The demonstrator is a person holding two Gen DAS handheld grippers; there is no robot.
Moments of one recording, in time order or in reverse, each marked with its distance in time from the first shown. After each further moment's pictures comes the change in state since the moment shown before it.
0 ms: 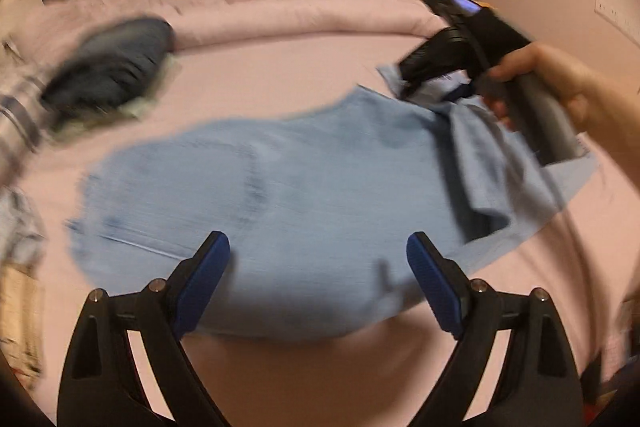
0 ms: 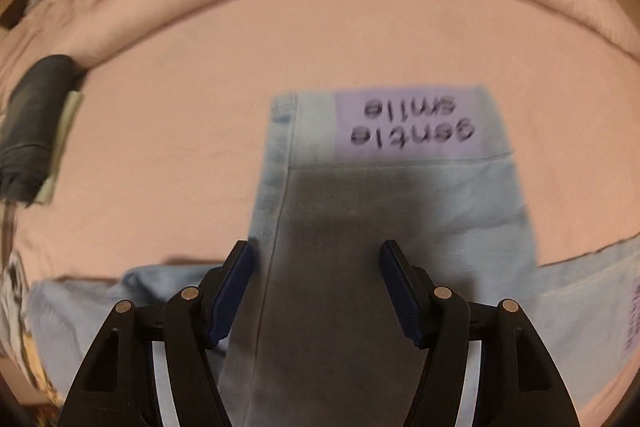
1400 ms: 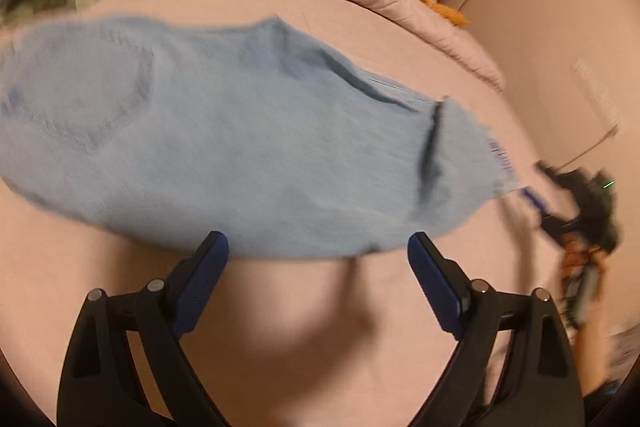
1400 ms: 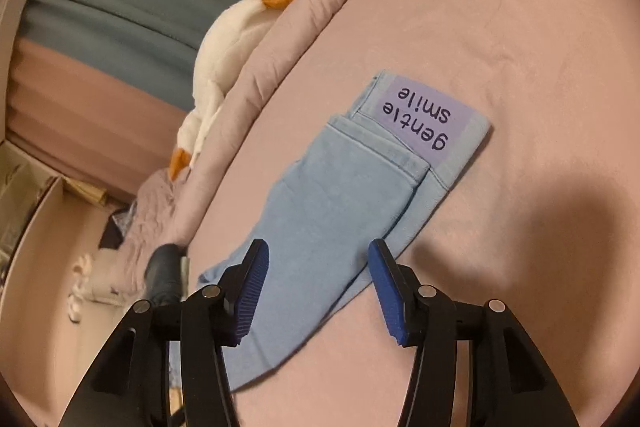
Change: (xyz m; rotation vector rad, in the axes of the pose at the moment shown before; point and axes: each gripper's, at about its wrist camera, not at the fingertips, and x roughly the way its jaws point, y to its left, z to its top) left arm -0.002 -0.038 -0.030 -0.300 0.126 -0.325; right arm -0.113 -0.266 -0.219 0.628 -0.450 0.519
